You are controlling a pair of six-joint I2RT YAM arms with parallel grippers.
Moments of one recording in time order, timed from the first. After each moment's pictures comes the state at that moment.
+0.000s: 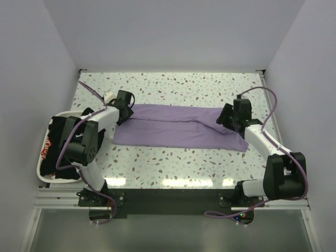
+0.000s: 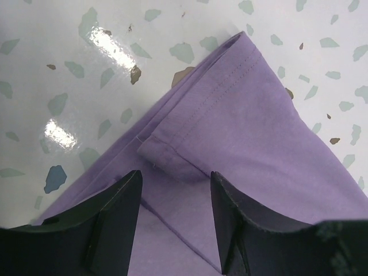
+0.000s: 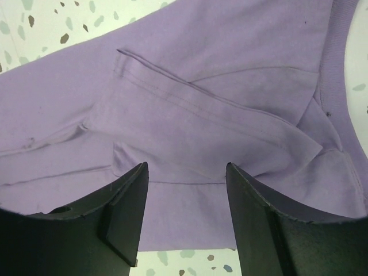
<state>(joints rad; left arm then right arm) -0.25 1.78 1.08 -0.32 -0.46 -0.97 0.11 1.35 0.81 -0.24 0.04 0.52</state>
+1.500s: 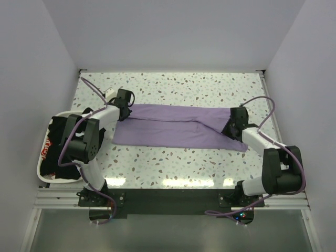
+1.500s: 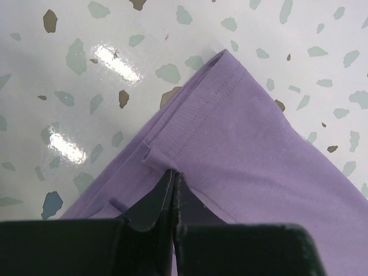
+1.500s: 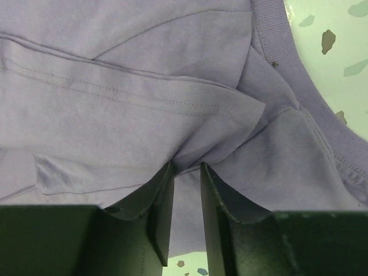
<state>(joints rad) -0.24 1.82 1.11 -0.27 -0.47 -0.87 0.11 1.40 0.71 -0.24 0.17 0.62</state>
